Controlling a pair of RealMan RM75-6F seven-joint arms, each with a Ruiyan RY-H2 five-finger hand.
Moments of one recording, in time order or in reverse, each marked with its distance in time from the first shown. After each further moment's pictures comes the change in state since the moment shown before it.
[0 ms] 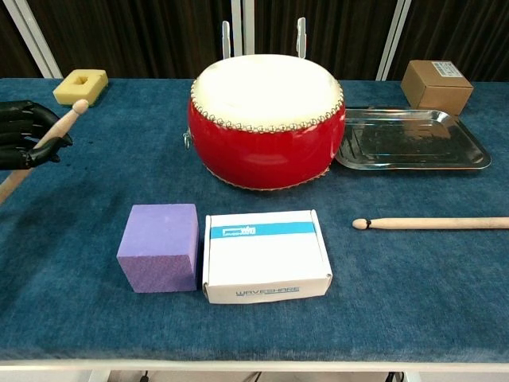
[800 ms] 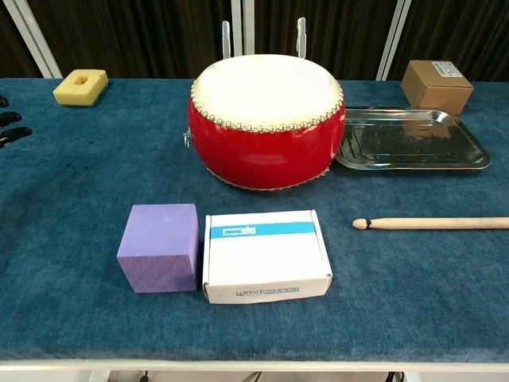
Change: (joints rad) left arm 0.047 0.029 -0.128 -0.005 -0.079 -0.121 -0.763; right arm 0.002 0.008 0.005 -0.024 0.000 -0.008 -0.018
